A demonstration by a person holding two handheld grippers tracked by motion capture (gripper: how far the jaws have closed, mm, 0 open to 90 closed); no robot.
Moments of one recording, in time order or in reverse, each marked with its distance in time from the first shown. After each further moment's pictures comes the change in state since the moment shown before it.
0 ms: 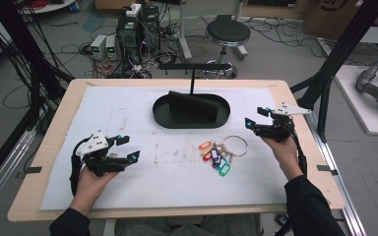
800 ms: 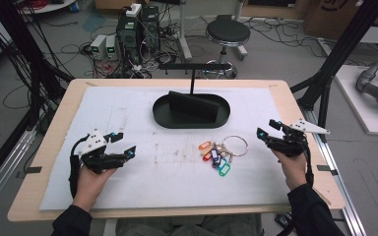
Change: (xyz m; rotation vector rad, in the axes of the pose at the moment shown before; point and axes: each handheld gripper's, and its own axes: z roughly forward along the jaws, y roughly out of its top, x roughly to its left) left arm 0.007 0.000 0.000 -0.012 0.106 0.003; right arm 0.005 -0.038 -0.039 -0.086 -0.031 0.145
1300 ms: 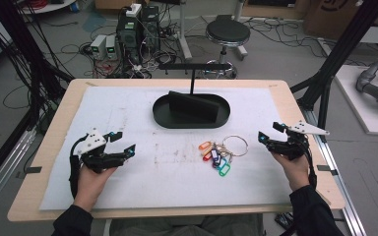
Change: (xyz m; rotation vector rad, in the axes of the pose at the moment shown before) left arm -0.002 0.002 0.001 0.004 0.033 -0.020; right arm -0.004 -0.006 -0.003 0.059 -0.049 -0.033
